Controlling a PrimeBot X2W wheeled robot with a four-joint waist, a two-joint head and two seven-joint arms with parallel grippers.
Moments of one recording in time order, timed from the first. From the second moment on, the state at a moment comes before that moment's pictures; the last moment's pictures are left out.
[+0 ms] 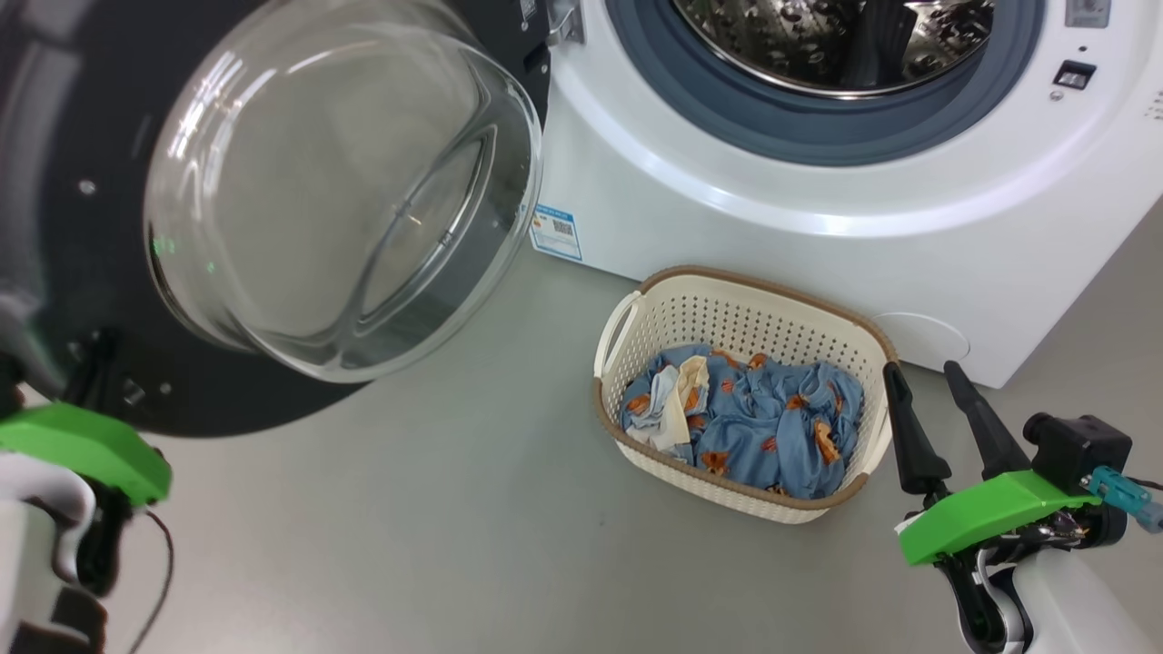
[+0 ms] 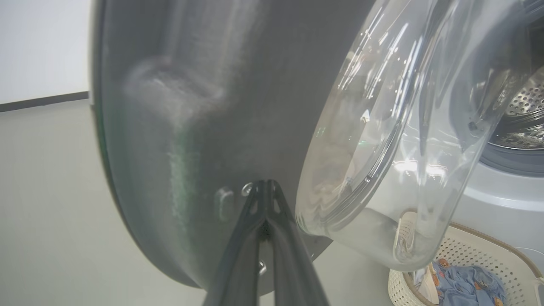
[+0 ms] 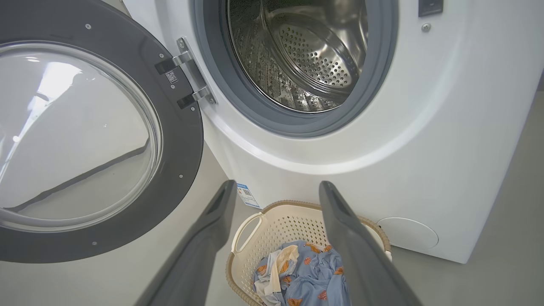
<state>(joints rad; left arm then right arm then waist) -0.62 0.39 -0.16 0.83 -0.58 -0.05 -0.10 -0.25 -0.16 0.13 0.43 0.48 0.12 -0.25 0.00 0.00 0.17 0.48</state>
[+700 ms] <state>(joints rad) -0.84 0.46 -0.20 1.15 -0.55 -0.09 -0.15 -0.30 -0.16 0.14 0.44 0.47 0.12 -0.25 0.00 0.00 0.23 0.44</state>
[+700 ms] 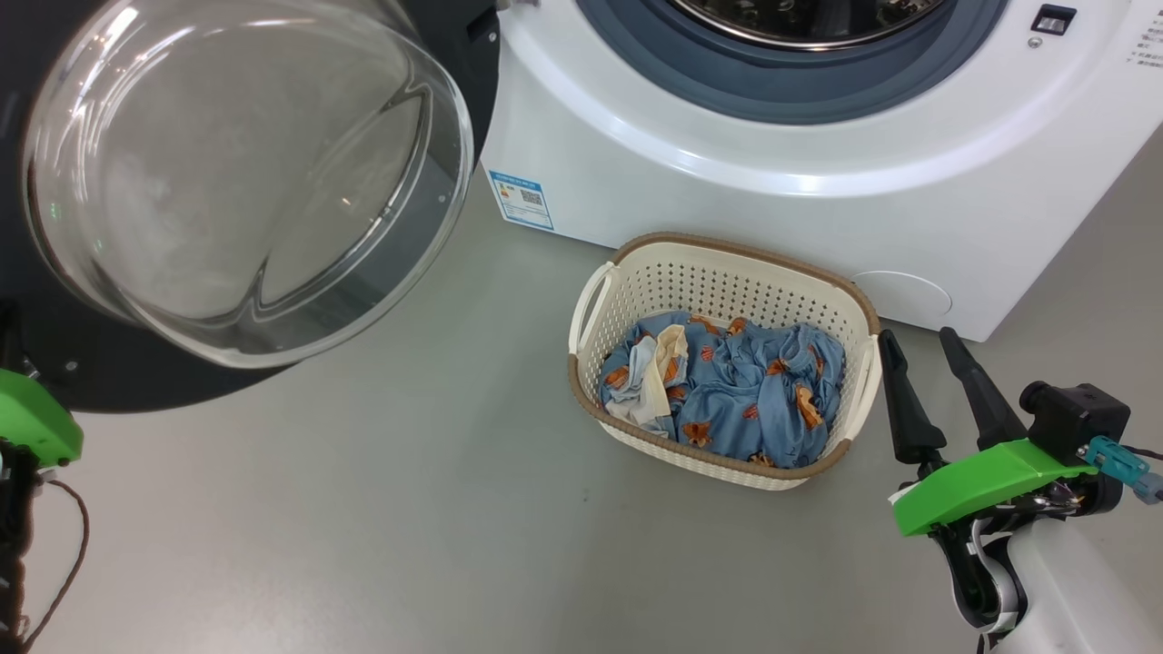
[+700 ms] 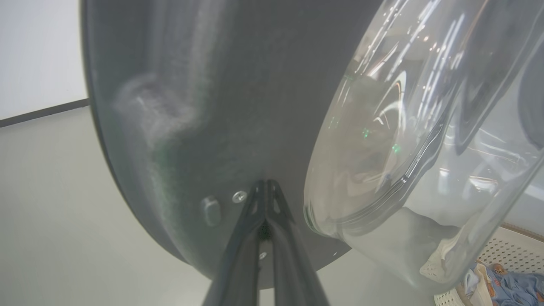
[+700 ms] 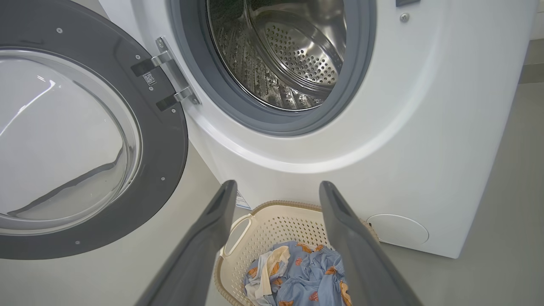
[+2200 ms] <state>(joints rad) -0.62 0.41 -0.27 0.94 -0.57 -0.11 -0.25 -0.19 -0.15 0.15 0.42 0.50 0.12 -0.25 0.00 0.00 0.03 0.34</state>
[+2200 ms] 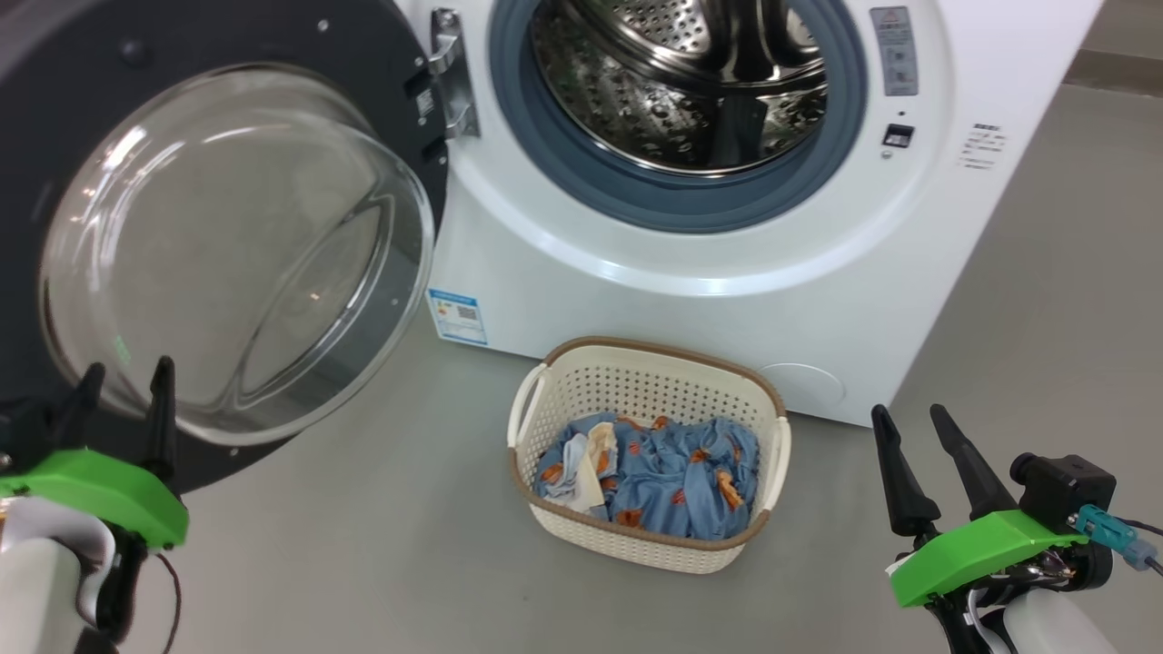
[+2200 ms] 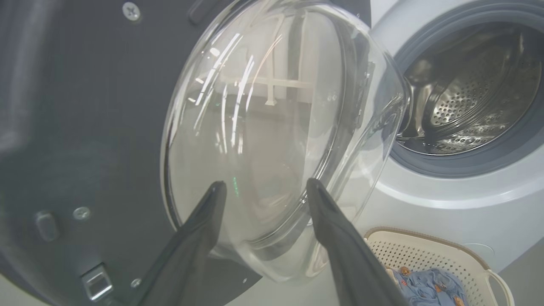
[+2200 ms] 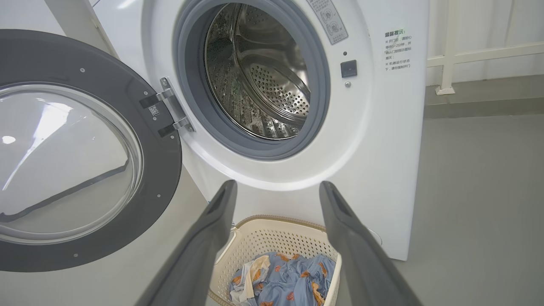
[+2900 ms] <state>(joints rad) -0.21 0.39 -0.23 0.36 -0.60 0.06 -0.22 -0.18 -0.19 0.20 0.35 0.49 0.12 -0.25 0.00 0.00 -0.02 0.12</state>
